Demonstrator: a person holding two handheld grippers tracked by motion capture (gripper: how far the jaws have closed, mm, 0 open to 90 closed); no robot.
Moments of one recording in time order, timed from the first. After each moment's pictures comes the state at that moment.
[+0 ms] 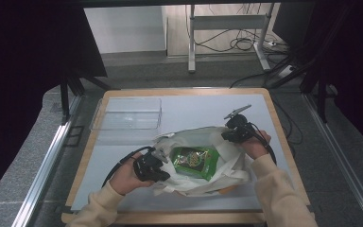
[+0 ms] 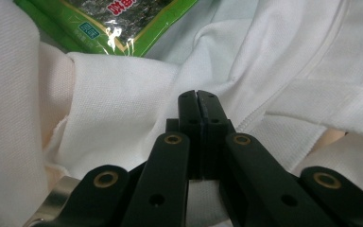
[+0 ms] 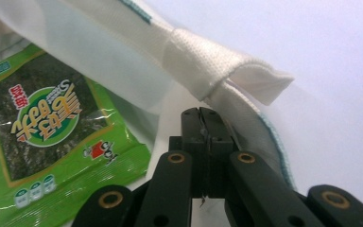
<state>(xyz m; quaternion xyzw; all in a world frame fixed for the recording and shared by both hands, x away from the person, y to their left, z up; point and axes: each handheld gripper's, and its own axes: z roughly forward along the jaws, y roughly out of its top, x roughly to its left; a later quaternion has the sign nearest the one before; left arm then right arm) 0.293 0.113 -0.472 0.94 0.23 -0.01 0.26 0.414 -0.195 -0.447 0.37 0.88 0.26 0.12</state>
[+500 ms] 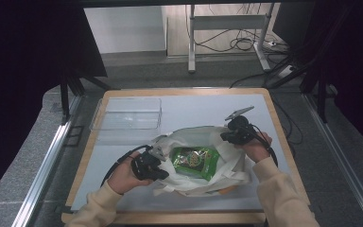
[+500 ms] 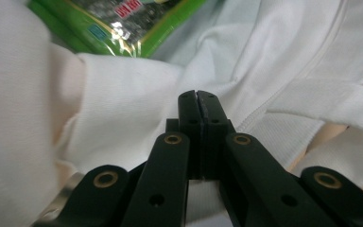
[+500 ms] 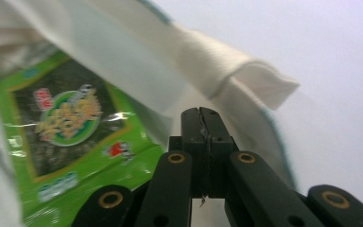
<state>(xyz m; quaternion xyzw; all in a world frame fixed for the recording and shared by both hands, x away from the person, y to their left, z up) 0.295 0.122 -0.464 0.93 0.24 0.00 0.28 0.397 -0.194 -0.436 0.35 0.88 0.29 0.12</state>
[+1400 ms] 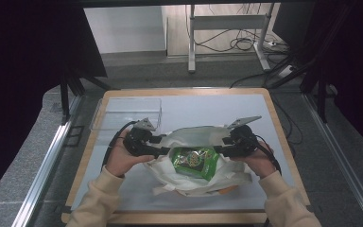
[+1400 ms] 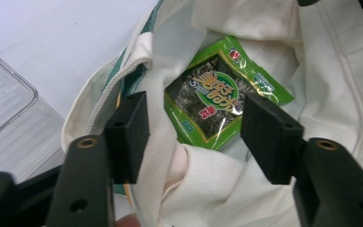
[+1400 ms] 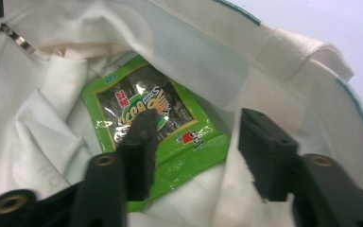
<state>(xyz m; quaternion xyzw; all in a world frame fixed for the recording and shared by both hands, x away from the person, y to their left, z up) 0.330 0.141 -0.427 0.86 0.33 0.06 0.39 0.352 -0.192 -0.423 0.36 0.86 0.35 0.09</state>
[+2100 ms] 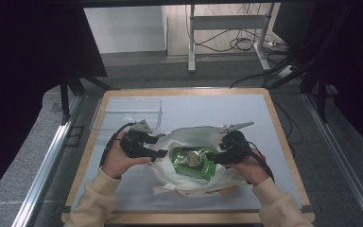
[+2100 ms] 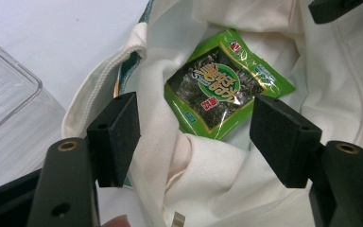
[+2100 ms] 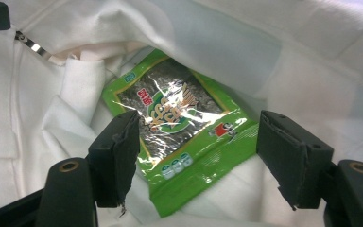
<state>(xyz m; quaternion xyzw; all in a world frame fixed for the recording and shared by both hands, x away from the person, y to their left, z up) 0.326 0.151 -0.428 0.86 0.32 0.07 0.39 0.333 -0.168 -0.427 0.41 0.85 0.33 0.07</state>
